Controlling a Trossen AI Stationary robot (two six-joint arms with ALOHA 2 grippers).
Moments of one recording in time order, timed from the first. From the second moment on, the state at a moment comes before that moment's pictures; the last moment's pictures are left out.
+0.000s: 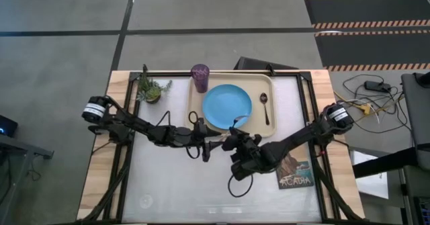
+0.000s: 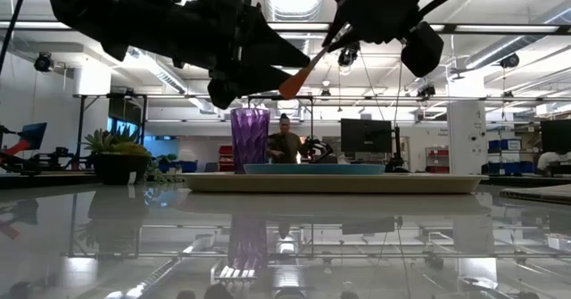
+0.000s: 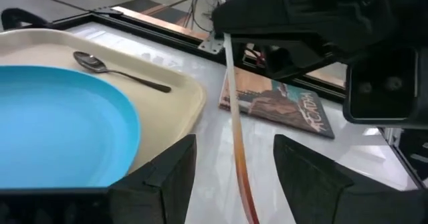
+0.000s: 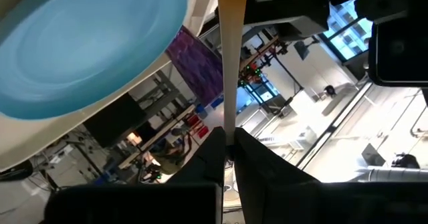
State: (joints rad) left arm -0.20 1.64 0.69 0.75 -0.32 -0.36; right arm 0.43 1.82 1.30 -0.58 1.20 -1.30
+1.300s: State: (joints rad) left arm -0.19 1.64 0.68 0.73 -0.31 -0.33; right arm 0.41 1.82 1.30 -0.38 1.18 -1.39
